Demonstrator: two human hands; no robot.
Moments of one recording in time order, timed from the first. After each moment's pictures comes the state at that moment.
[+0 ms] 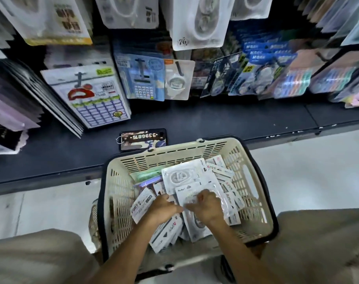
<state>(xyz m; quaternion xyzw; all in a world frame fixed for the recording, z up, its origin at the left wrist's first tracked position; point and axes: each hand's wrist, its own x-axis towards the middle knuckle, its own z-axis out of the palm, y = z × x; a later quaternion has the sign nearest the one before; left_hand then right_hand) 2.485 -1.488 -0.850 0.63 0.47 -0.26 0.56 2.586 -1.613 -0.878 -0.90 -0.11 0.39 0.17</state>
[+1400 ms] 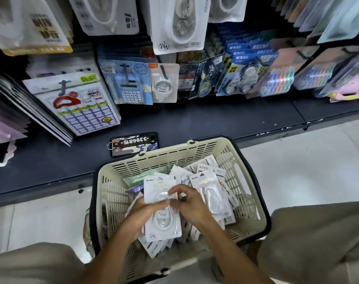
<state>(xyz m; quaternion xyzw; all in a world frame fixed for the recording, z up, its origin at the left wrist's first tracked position) 2.460 -1.469 -0.863 0.48 0.46 -0.10 0.74 2.573 -1.598 -0.863 -0.75 -0.16 0.41 0.49</state>
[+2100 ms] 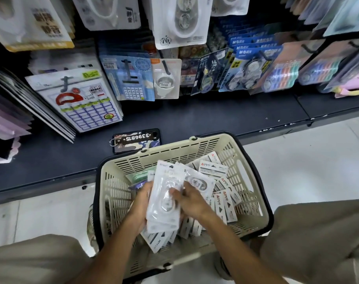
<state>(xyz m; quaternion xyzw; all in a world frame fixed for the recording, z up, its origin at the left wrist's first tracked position) 2.467 -1.466 -0.857 0.40 0.53 -0.06 0.75 2.575 -1.593 -0.843 -0.76 -0.12 0.52 0.38</state>
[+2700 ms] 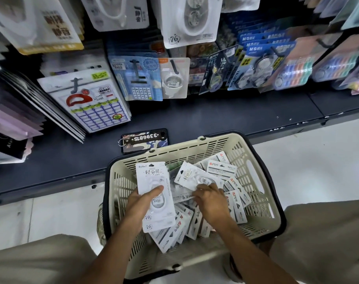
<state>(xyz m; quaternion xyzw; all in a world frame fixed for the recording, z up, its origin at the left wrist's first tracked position) 2.449 -1.448 -0.865 0.43 0.60 0.05 0.67 2.594 -1.619 -0.895 -0.88 -0.40 0.23 0.06</state>
